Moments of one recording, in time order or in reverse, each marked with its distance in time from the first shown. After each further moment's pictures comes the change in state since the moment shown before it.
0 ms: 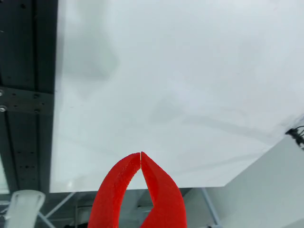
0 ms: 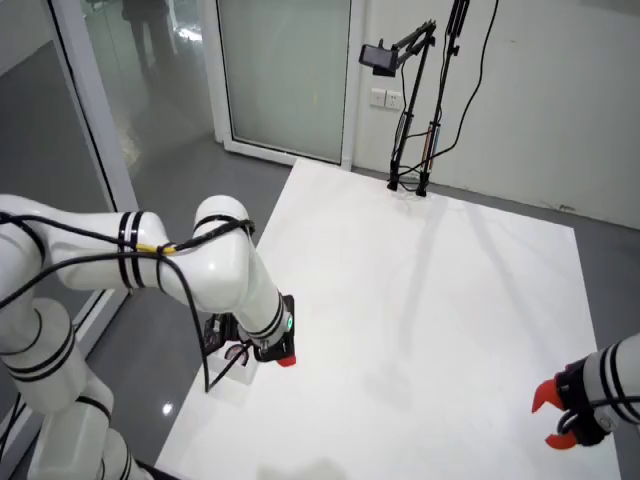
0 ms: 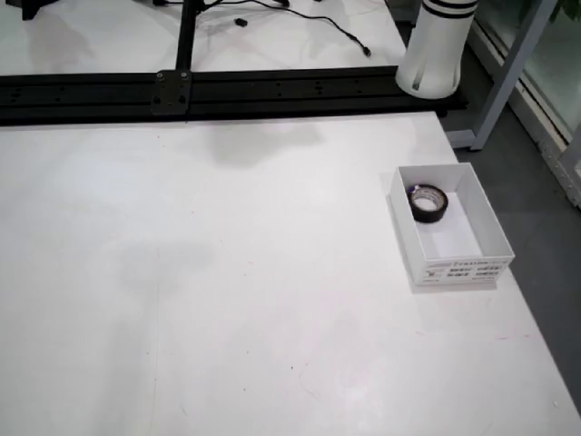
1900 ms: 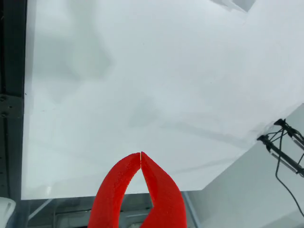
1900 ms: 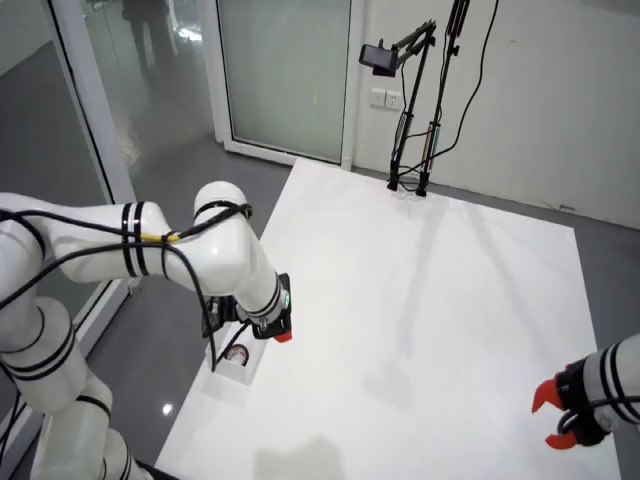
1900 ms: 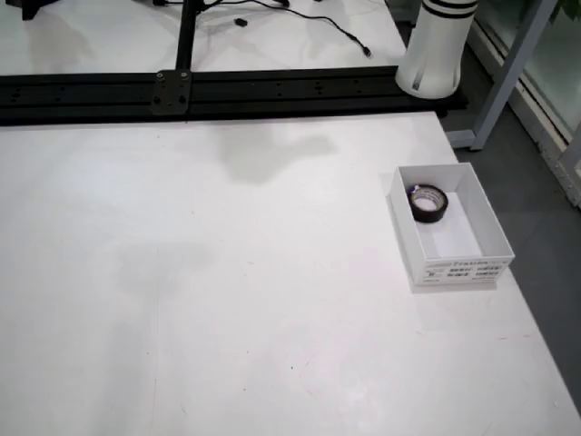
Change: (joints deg) arm 4.1 -0.1 0.0 2.7 0.1 0.0
